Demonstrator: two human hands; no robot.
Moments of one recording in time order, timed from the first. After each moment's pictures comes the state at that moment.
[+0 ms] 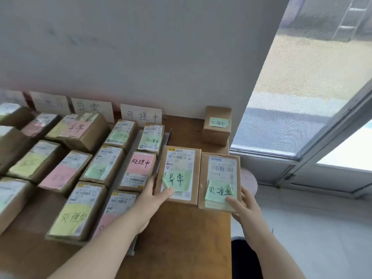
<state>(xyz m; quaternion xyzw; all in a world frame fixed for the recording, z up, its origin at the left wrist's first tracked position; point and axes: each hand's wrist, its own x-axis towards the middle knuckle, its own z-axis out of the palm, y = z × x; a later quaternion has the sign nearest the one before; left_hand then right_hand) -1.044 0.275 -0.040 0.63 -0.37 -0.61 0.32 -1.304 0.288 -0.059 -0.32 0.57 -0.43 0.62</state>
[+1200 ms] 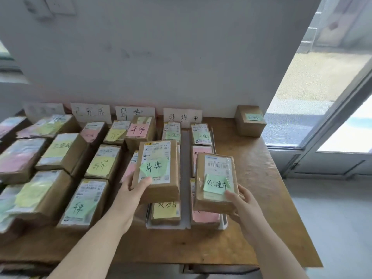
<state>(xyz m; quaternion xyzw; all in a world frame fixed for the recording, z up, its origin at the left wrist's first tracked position) -0.755 0.340 -0.015 0.59 -0.35 -0.59 0.42 -1.033 0.379 -0.029 -0.27 0.62 -0.48 0.56</state>
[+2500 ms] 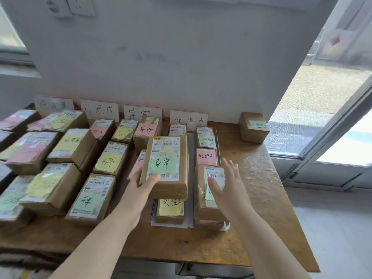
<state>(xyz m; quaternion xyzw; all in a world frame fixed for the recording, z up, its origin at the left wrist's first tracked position) -0.754 0.352 -0.002 0.55 -0.36 -0.60 0.46 -0.976 0.363 0.032 -0.60 0.72 -0.24 0.26</state>
